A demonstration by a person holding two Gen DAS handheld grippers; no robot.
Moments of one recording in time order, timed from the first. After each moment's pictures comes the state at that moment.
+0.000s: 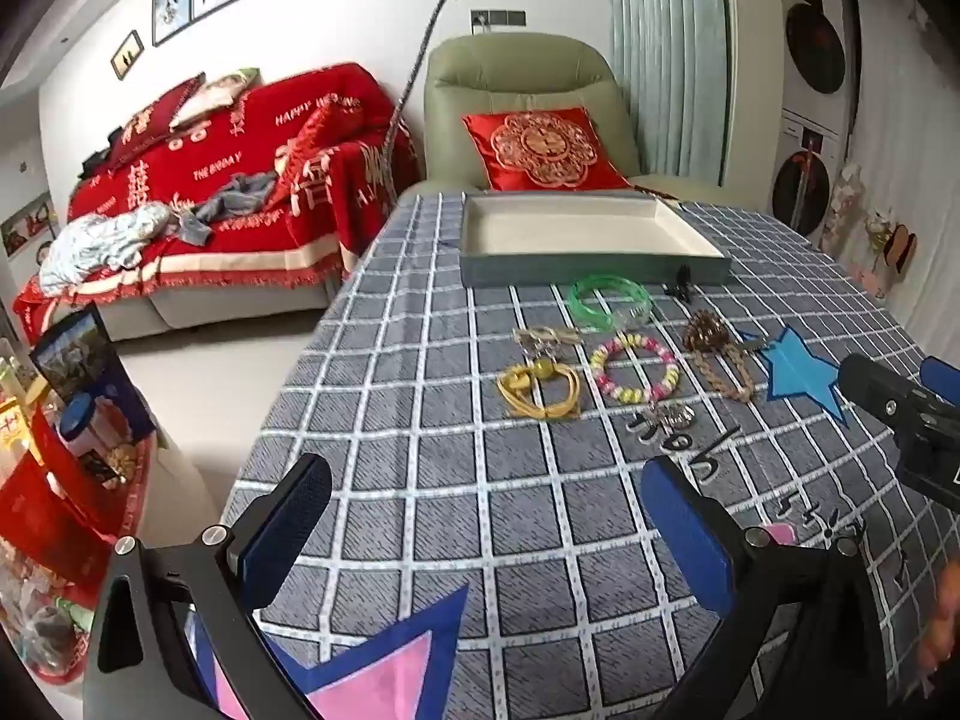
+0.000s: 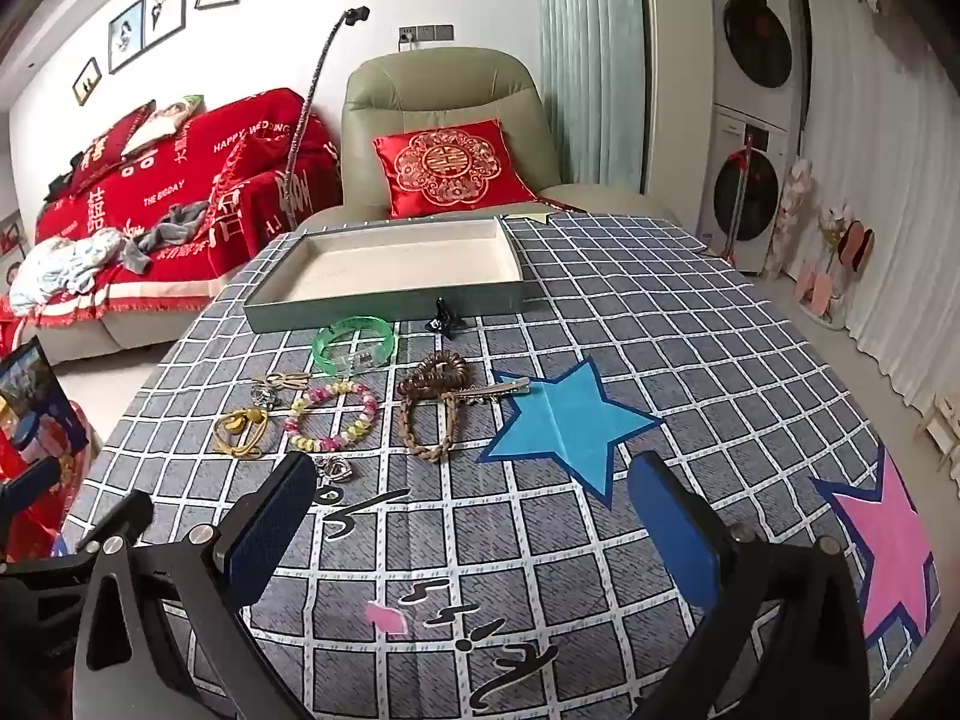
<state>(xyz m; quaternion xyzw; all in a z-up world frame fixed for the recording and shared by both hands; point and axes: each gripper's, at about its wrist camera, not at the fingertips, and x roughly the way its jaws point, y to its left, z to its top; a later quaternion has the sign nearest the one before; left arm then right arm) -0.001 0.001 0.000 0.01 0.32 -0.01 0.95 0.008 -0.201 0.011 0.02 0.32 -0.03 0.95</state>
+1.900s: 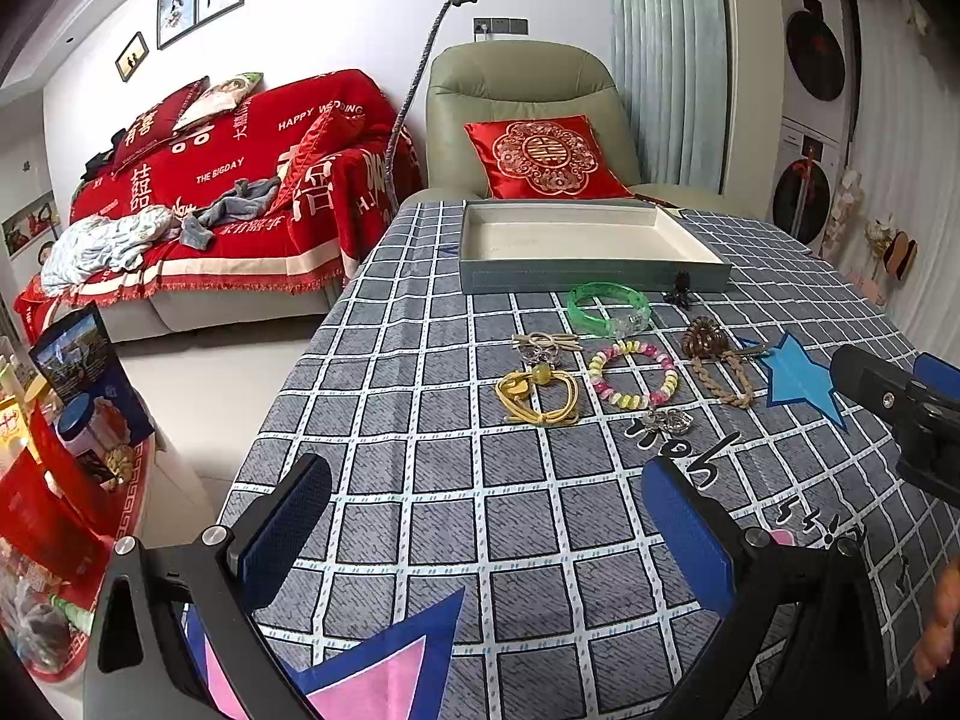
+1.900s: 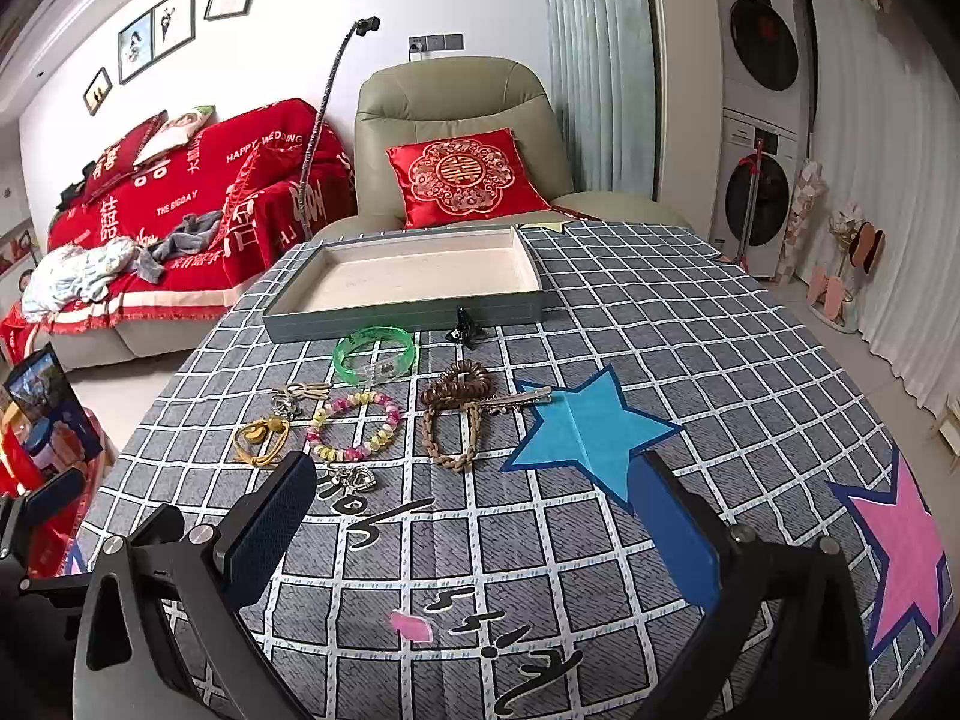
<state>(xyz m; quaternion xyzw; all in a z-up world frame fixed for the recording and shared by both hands) 0.000 0.000 -0.004 0.01 0.33 -0.01 0.94 0.007 -0.197 0.012 0.04 0.31 -0.01 0.95</state>
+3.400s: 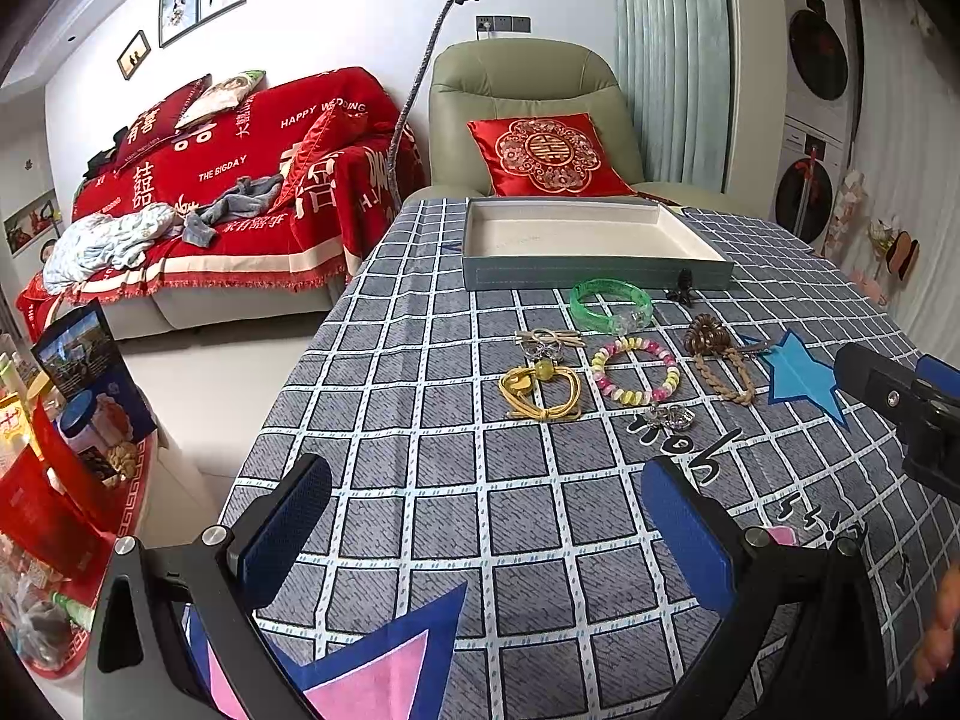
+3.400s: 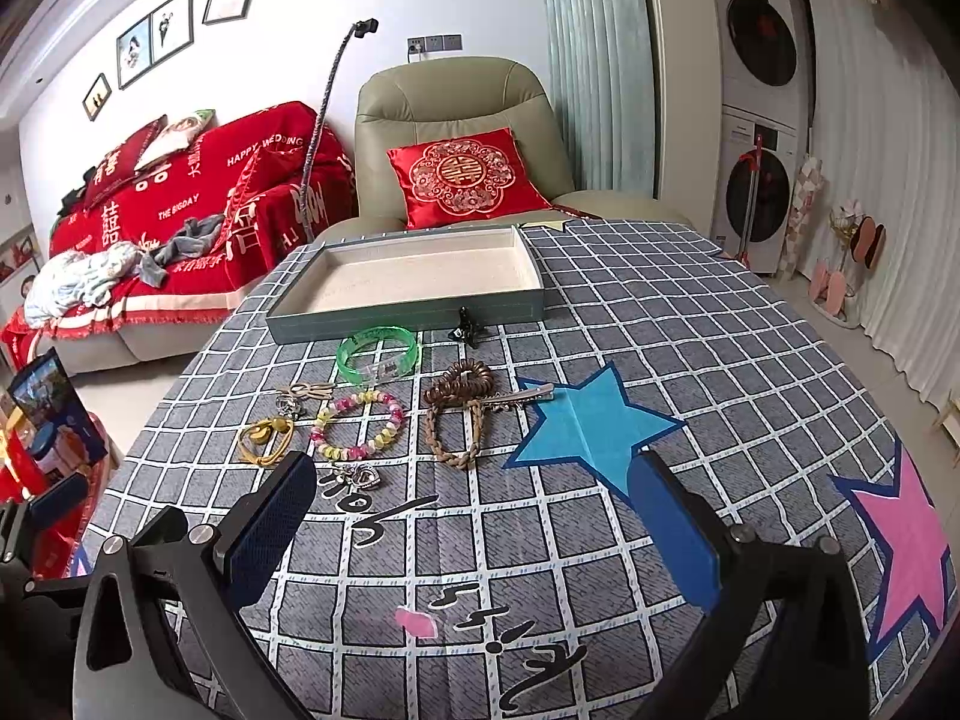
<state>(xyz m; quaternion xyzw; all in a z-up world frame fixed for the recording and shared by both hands) 0.000 0.000 -0.005 0.02 0.33 0.00 0.94 0.004 -0.195 0.011 0.04 0.30 -0.01 0.95</state>
